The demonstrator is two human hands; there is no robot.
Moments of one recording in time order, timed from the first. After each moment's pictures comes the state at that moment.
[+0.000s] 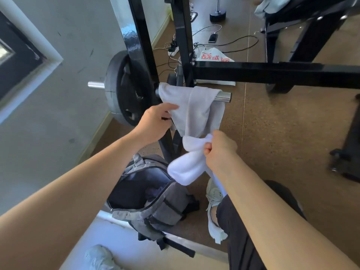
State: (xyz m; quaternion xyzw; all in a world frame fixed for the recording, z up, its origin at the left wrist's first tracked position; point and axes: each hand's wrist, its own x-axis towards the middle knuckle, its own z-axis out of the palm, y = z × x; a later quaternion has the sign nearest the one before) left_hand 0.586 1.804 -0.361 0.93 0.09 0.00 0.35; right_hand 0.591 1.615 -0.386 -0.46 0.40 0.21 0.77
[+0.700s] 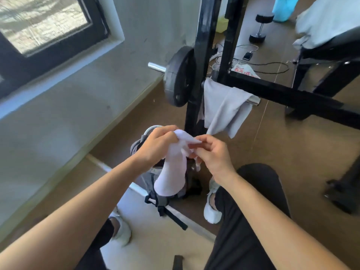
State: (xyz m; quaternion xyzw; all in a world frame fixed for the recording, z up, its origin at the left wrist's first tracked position) left_hand 0.357 1.777 -0.297 0.77 0.15 0.05 0.62; right_hand 0.441 1.616 -0.344 -0.71 -0.18 0.25 0.64
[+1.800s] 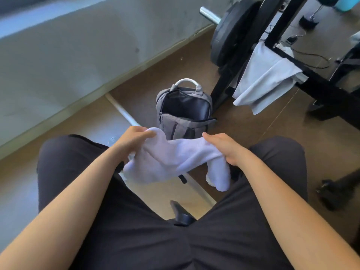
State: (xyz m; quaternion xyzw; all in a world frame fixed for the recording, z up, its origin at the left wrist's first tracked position) left_hand 0.165 1.825 -0.423 0.68 0.47 -0.01 0.57; right_hand 0.393 1.616 -0.433 -0.77 -0.14 0.51 0.36
